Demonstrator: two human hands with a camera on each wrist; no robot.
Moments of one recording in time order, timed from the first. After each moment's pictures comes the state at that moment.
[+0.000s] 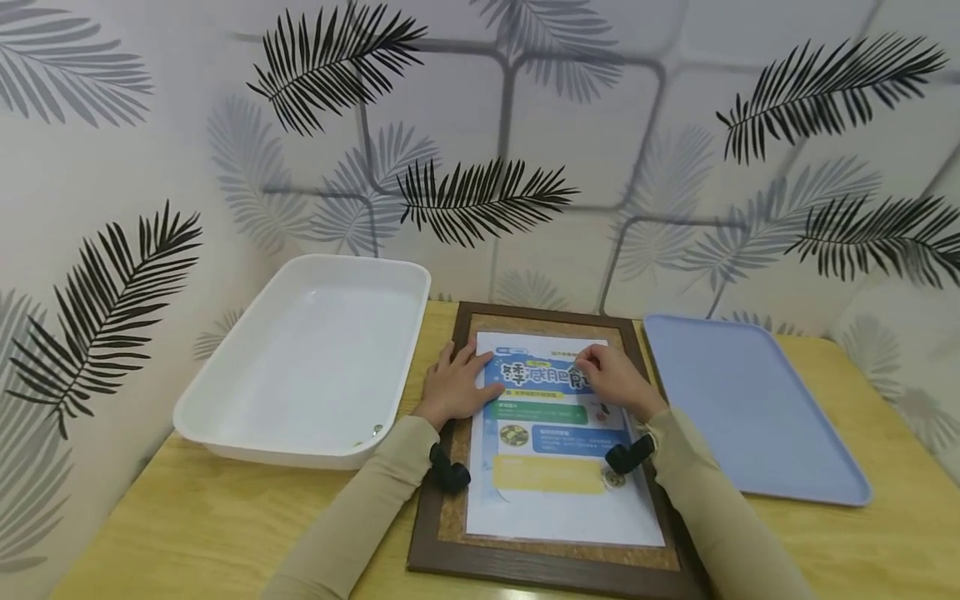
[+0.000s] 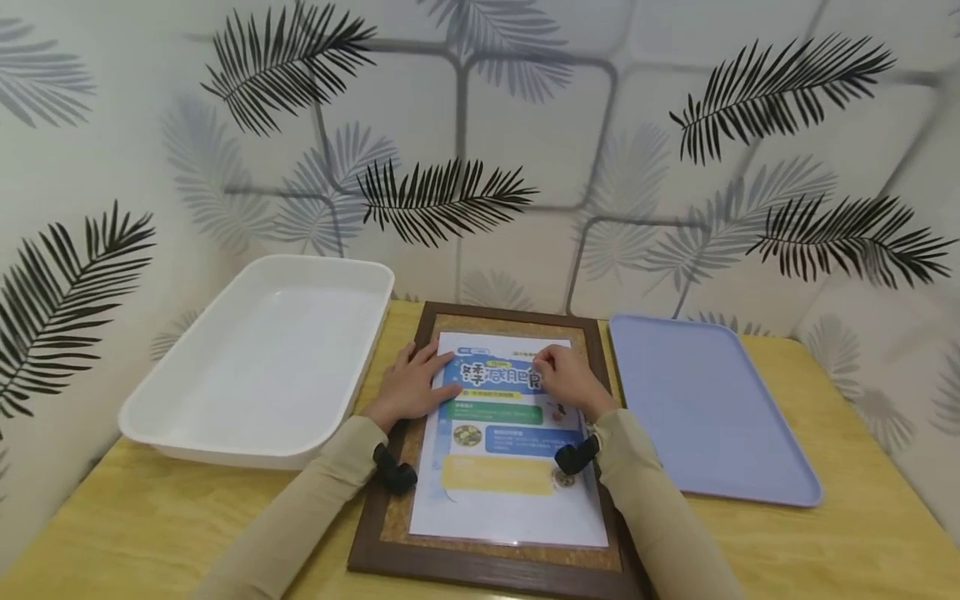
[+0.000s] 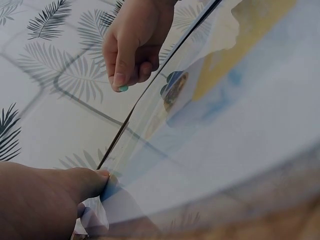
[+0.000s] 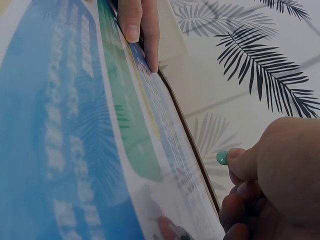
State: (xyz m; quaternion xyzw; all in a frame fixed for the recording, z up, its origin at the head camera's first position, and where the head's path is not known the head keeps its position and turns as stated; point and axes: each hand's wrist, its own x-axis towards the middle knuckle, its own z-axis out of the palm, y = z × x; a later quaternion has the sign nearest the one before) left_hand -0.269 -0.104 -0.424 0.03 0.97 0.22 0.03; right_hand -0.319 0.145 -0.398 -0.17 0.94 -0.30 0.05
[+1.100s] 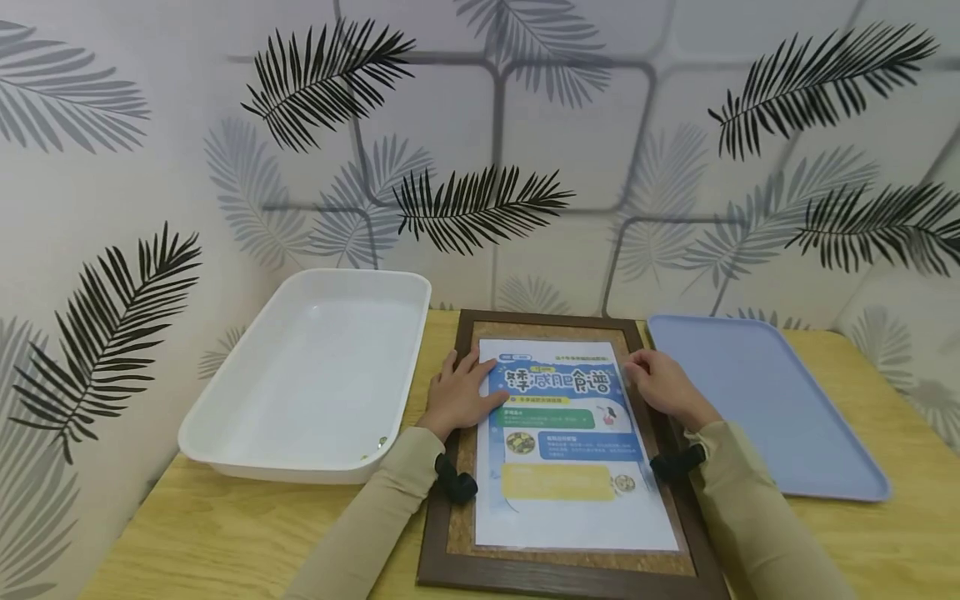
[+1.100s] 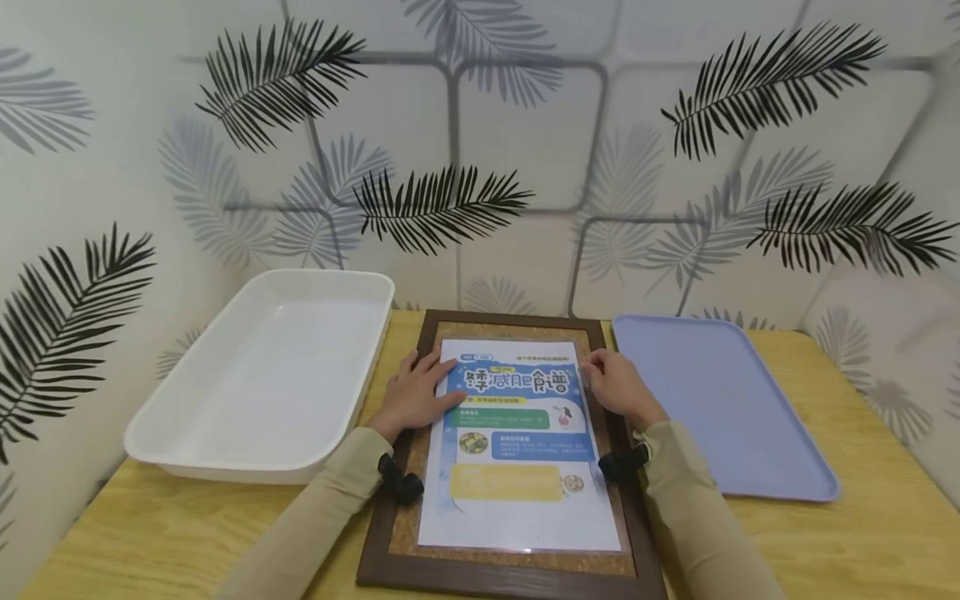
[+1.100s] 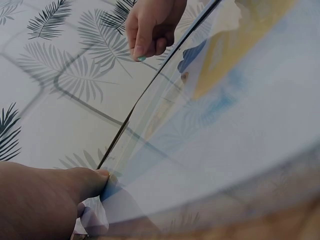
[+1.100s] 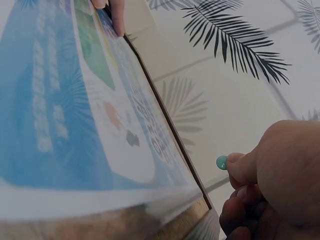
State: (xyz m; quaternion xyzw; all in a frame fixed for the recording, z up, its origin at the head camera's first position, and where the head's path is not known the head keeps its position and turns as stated) left_hand -0.266 -0.102 -0.423 0.03 0.97 0.23 0.01; right_hand -0.315 0.196 -0.398 -0.14 0.94 -0.31 0.00
